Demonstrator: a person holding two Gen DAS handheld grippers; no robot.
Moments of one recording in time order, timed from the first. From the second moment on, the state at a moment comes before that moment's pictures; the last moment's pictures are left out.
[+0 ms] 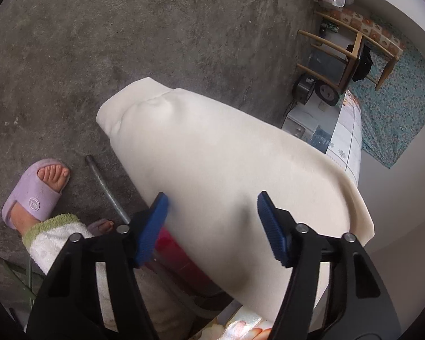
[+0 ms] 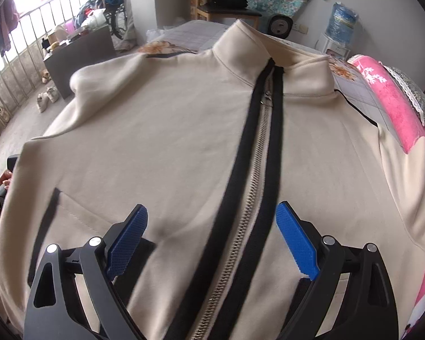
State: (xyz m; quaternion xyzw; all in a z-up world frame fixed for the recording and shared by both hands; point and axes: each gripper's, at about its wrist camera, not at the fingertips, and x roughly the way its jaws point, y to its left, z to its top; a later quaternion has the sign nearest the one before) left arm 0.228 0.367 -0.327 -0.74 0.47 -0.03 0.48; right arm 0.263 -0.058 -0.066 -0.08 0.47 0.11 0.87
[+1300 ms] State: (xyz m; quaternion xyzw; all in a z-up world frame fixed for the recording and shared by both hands) left arm 0.249 0.349 -0.321 -0.76 0.42 -0.15 0.47; right arm 0.267 -0.063 -0.064 -0.01 0.46 0.10 0.88
